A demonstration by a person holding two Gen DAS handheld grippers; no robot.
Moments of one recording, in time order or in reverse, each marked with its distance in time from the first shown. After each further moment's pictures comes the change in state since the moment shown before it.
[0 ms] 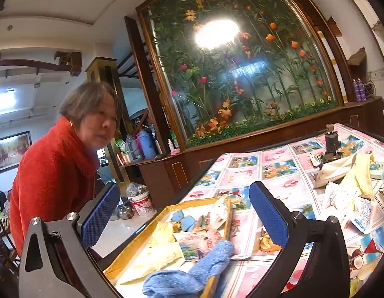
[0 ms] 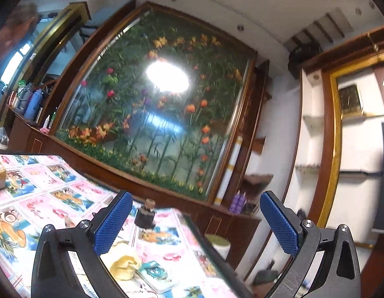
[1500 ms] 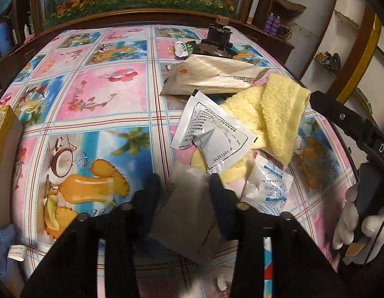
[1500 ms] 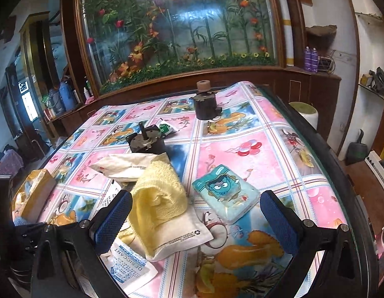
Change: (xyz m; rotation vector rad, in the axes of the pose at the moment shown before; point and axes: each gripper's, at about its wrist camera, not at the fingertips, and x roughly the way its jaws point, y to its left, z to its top) left arm 0.110 -0.165 -0.031 -0.049 0.764 -0.851; right arm 0.115 -0.027 -0.078 0.407 0.720 0.507
